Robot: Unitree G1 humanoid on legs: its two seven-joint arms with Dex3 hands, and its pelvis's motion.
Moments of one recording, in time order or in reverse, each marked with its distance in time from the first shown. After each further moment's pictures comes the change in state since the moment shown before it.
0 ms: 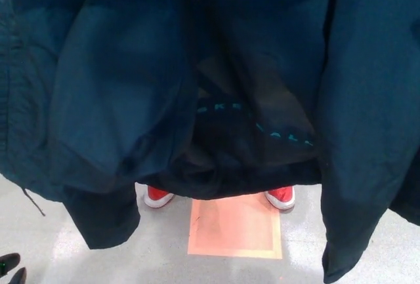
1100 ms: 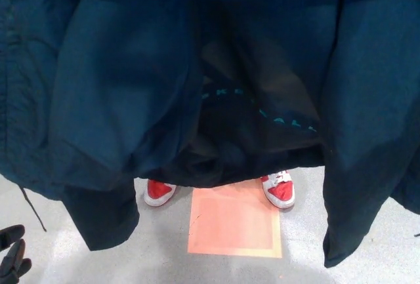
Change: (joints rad) left_arm -0.043 0.000 0.073 -0.033 -0.042 0.006 -0.064; right_arm -1.089 0.020 0.697 0.265 -0.193 0.330 0.439
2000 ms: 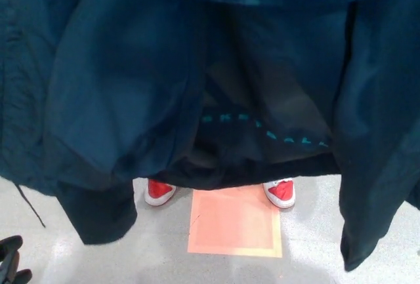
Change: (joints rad) left_arm 0.052 0.000 0.032 -0.022 -0.041 0.012 -0.071; right_arm -0.045 0.368 0.389 0.542 -0.362 -0.139 0.330
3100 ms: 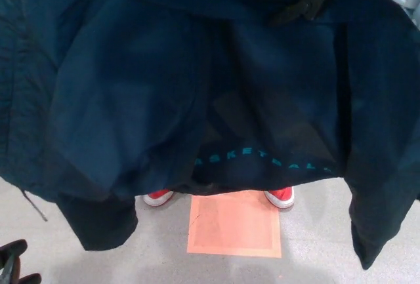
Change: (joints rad) left_arm 0.023 -0.027 0.012 -0.014 -0.033 0.000 -0.019; right_arm 0.210 0.053 -0.092 0.047 -0.318 -0.179 -0.421
